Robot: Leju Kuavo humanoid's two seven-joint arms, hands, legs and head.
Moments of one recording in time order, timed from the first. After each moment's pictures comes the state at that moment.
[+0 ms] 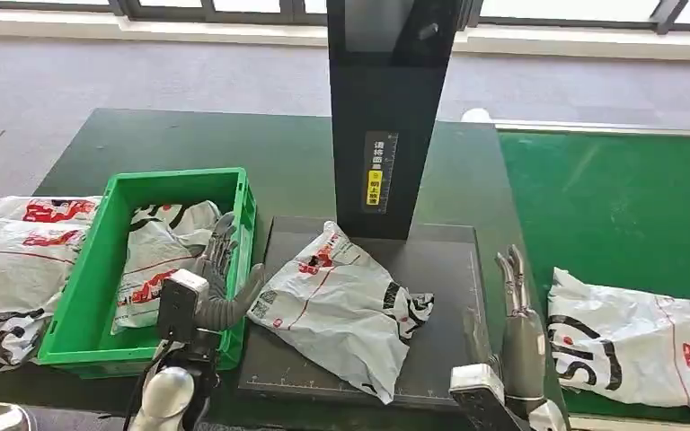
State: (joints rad) left arm -0.01 -0.13 -0.19 -1.50 -0.22 0.04 -0.46; right arm 0.24 0.09 0.14 -1.81 0.62 -0.32 -0.43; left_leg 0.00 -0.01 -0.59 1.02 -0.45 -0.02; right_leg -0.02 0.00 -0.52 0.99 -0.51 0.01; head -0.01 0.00
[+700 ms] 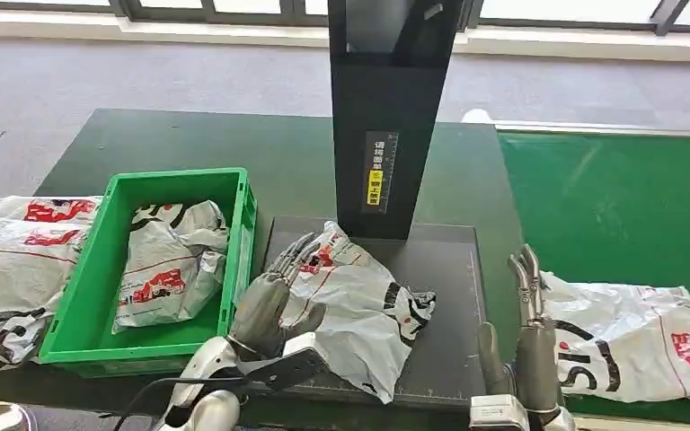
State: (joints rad) left arm -0.06 -0.07 -0.45 -1.50 -0.90 0.11 -0.40; right arm 0.27 0.10 0.12 -1.89 0.51 -0.26 -0.56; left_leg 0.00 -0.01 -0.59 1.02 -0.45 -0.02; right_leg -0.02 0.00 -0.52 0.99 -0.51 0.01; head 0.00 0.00
